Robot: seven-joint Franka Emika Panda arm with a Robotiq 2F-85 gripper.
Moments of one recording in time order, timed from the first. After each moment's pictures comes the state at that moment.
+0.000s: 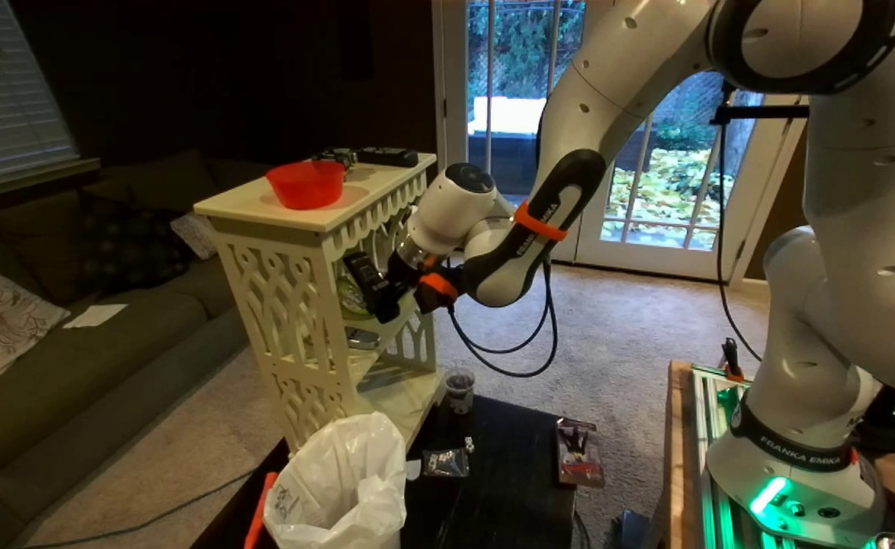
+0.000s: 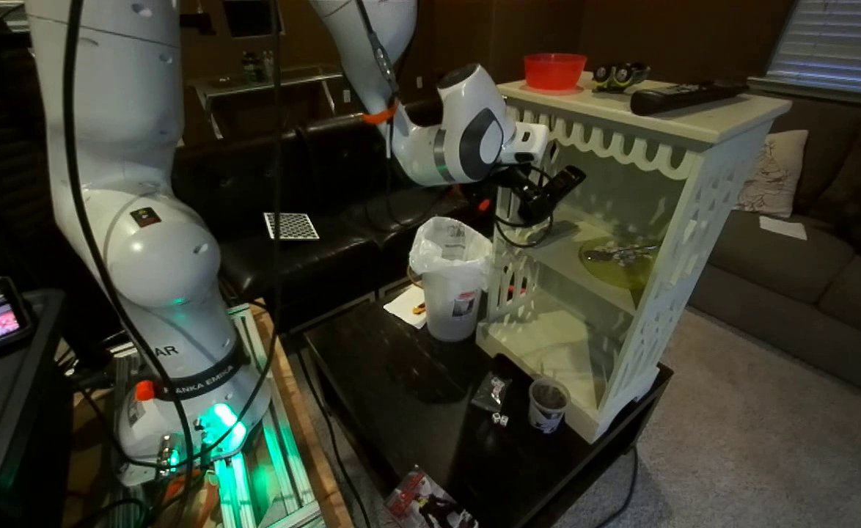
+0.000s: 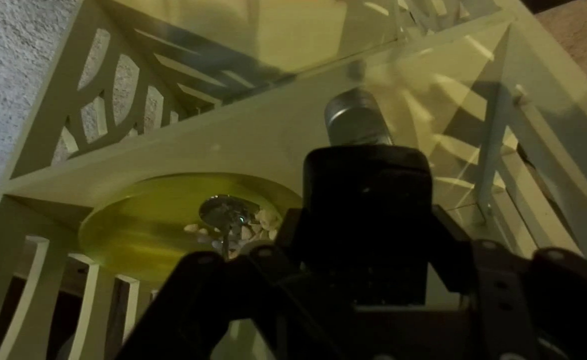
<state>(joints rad) 0.32 0.30 -0.35 -2.26 -0.46 3.19 0.76</state>
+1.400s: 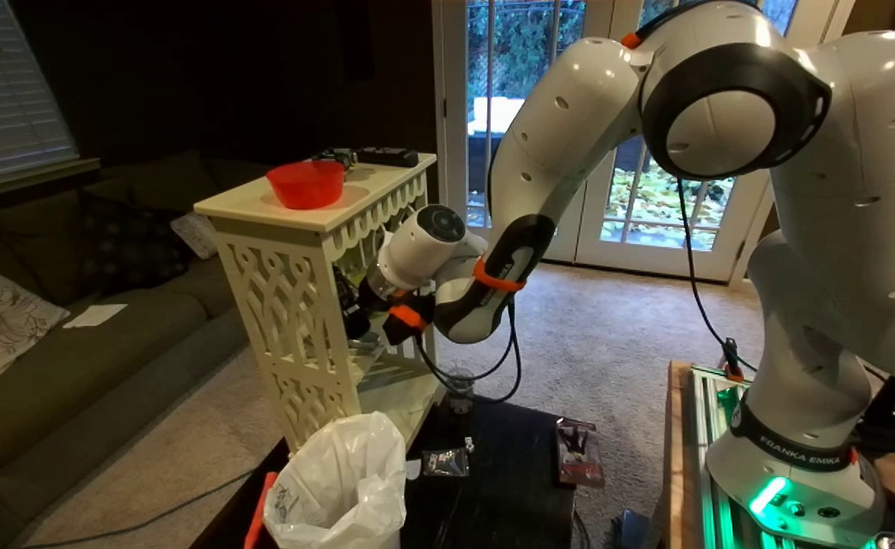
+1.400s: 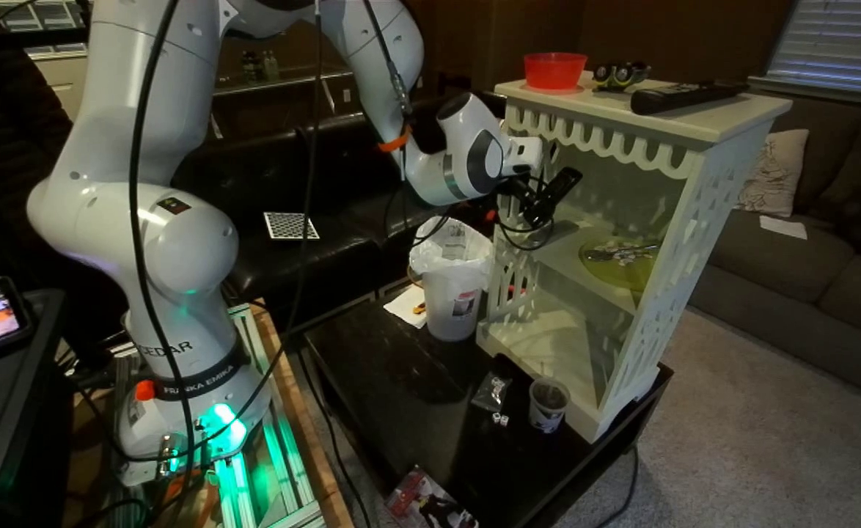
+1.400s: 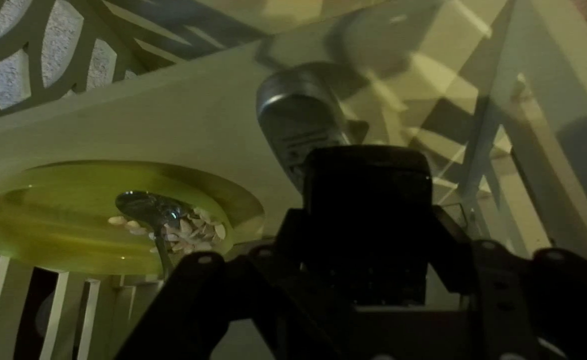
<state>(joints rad) 0.59 0.56 -0.58 -2.11 -0.40 3.34 0.84</state>
